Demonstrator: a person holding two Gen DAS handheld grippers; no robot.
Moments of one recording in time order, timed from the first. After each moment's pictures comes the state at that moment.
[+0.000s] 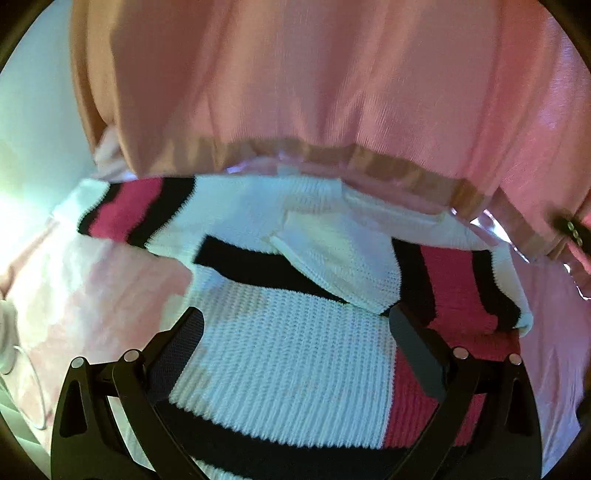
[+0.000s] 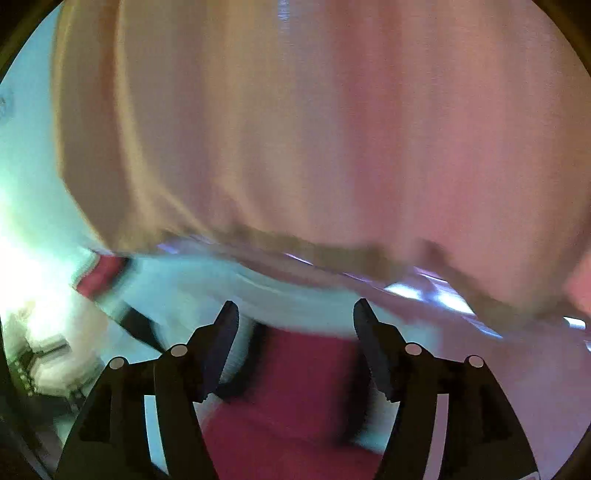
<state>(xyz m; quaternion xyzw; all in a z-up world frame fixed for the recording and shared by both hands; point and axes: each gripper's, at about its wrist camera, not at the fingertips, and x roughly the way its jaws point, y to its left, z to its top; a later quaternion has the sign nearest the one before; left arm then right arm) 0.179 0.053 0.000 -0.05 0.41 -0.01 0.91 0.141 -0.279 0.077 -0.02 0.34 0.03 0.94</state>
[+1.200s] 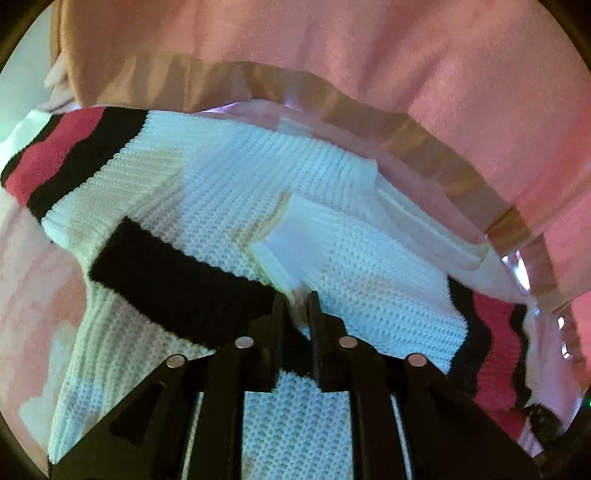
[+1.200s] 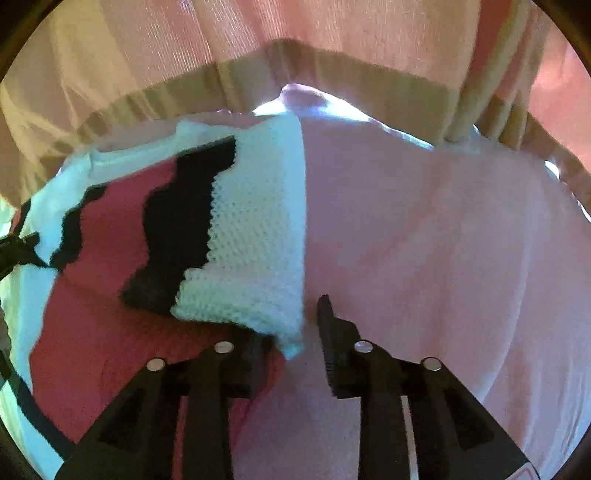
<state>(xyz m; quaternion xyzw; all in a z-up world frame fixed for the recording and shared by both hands) 0.278 0.080 -0.071 -0.17 0.45 -0.01 0.88 0.129 -0.358 -0.052 0.04 0.49 -0.05 0.87</state>
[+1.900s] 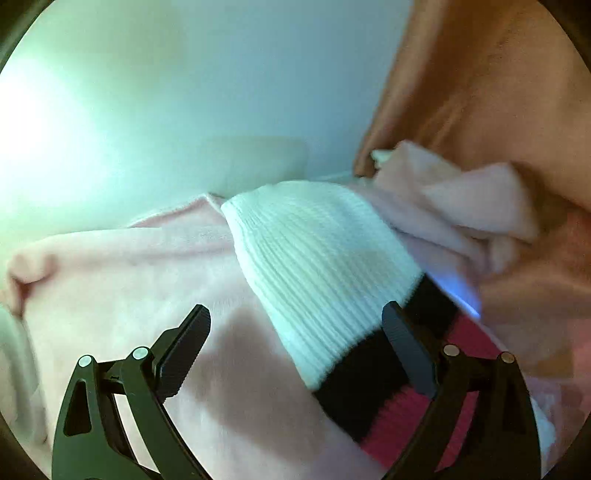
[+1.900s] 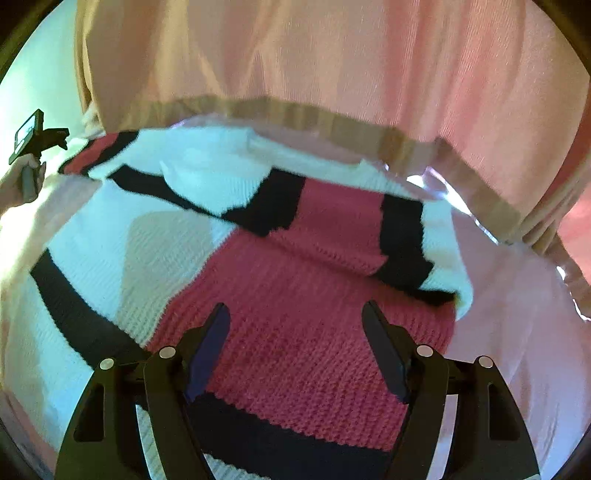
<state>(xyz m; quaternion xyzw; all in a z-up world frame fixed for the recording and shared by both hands) 0.321 0.460 -0.065 -0.27 0.38 0.32 0.82 0.061 -0.183 -0.011 -0.07 0.43 0.06 0.90</state>
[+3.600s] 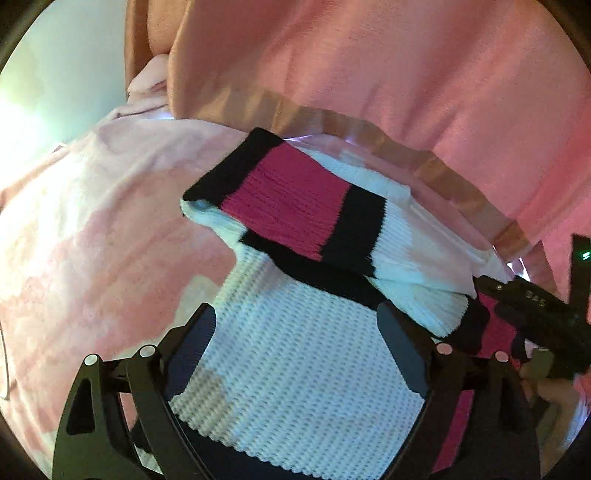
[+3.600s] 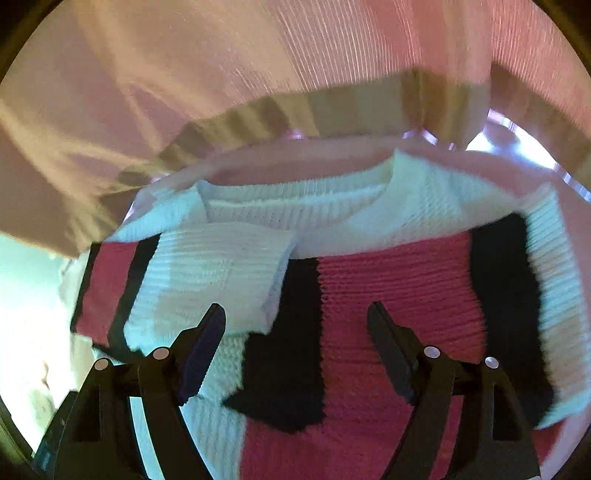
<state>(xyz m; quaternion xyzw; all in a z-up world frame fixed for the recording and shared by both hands) 0.196 0.147 -0.024 -0.16 0.43 0.05 0.89 0.252 -0.195 -0.042 0.18 0.50 0.06 0.84</state>
